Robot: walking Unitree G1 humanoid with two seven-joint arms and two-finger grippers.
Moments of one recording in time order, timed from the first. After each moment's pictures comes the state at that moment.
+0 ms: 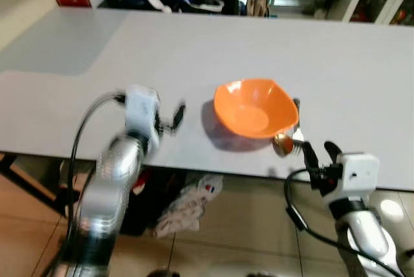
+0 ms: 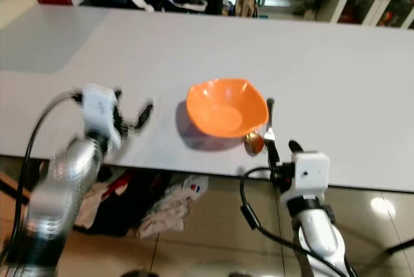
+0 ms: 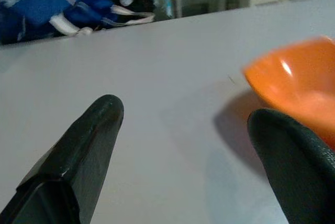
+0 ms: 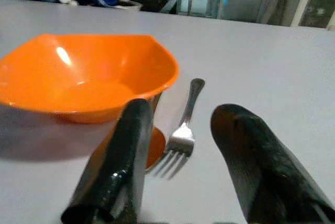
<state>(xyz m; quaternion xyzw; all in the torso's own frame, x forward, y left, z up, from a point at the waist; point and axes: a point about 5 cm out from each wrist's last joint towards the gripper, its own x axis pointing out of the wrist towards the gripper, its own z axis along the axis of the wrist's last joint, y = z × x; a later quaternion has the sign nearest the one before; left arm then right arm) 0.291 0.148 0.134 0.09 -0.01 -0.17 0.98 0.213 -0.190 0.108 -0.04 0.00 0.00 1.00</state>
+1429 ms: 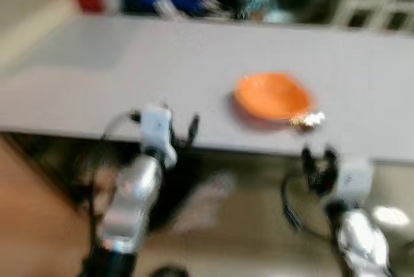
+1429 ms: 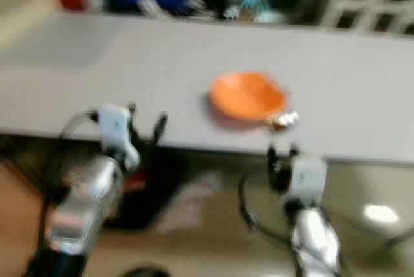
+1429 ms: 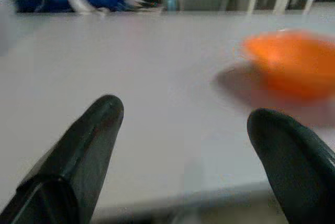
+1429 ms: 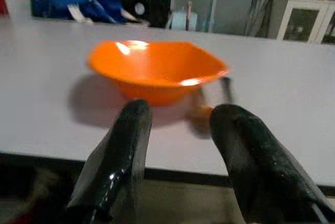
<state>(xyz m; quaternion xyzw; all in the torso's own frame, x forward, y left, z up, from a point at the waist) 0.284 0.117 0.110 0.00 0.04 -0.15 0.99 0.216 -0.190 0.094 -0.03 -0.01 -0.02 1.00</state>
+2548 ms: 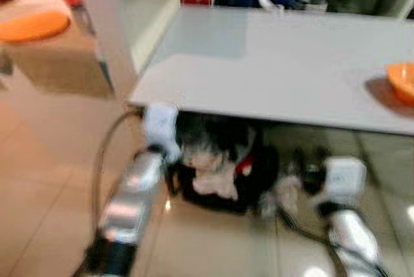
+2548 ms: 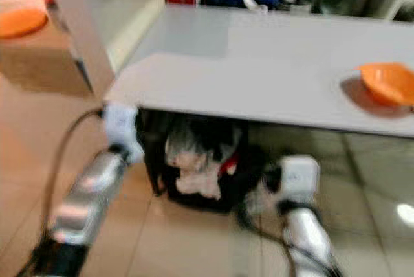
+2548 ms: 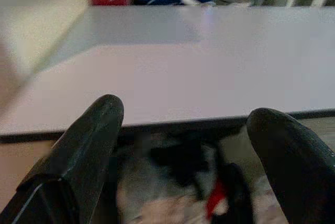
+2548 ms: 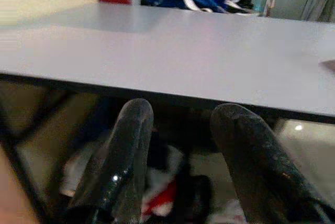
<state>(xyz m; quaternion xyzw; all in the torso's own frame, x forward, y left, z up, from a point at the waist) 0.298 0.127 0.120 0.01 0.03 -0.13 0.99 0.220 -0.175 0.084 -0.03 0.01 0.01 1.00</state>
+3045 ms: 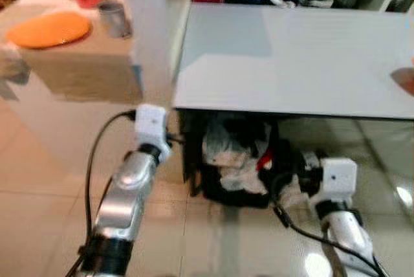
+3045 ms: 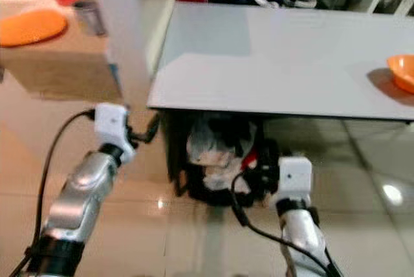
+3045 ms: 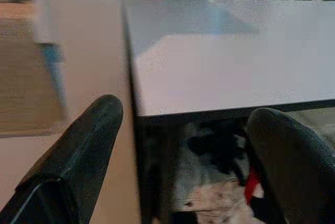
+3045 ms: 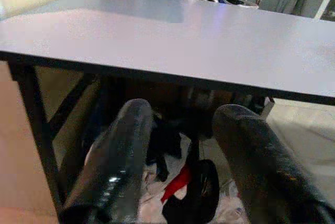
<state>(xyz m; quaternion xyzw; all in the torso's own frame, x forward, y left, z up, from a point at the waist) 0.301 0.129 0.120 0.01 0.03 -0.13 0.99 0.222 -0.185 0.081 -0.07 0.03 -0.02 1.00</state>
